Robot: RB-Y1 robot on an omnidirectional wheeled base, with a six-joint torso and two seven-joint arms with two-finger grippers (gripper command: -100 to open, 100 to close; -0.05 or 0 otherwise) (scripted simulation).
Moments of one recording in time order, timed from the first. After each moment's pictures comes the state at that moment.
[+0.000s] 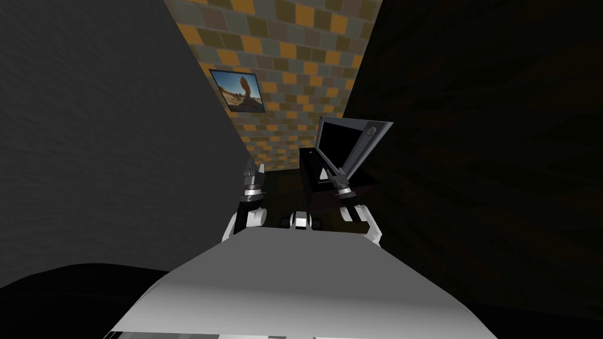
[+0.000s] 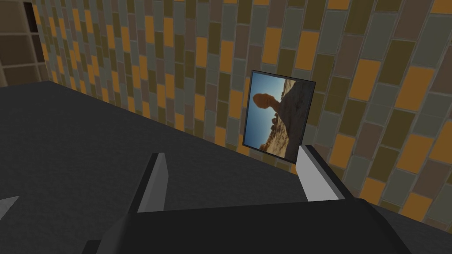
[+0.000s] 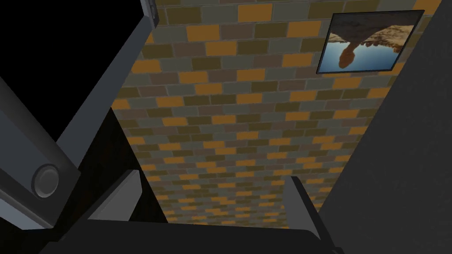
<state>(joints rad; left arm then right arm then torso) 0.49 -0.01 -0.06 -2.25 -0.09 -0.42 0.13 0.29 -0.25 0.04 -2.01 0.56 -0.31 0.67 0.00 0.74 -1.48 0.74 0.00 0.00</state>
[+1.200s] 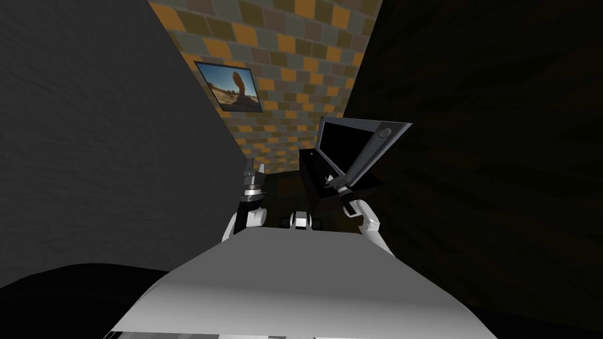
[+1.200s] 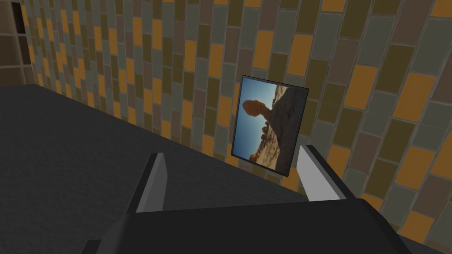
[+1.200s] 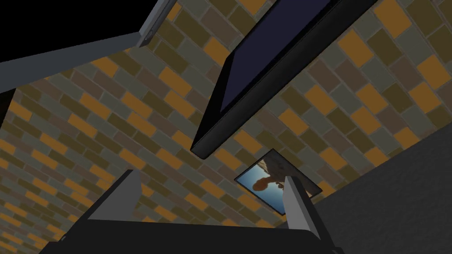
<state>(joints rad) 0.49 -0.01 -0.06 -2.25 -0.09 -0.42 0.13 0.16 -0.37 0.04 -1.77 0.90 -0.25 1.00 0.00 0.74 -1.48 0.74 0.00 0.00</state>
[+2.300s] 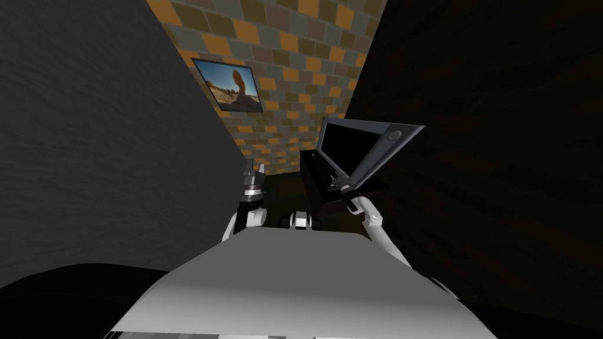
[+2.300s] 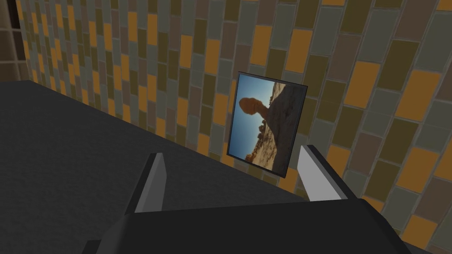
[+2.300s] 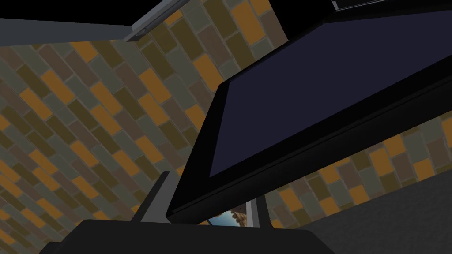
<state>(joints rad) 0.49 -0.01 -0.06 -2.25 -0.09 -0.42 0.13 0.10 -0.46 0.03 -1.67 1.00 -0.23 1.09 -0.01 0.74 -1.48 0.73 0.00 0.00</state>
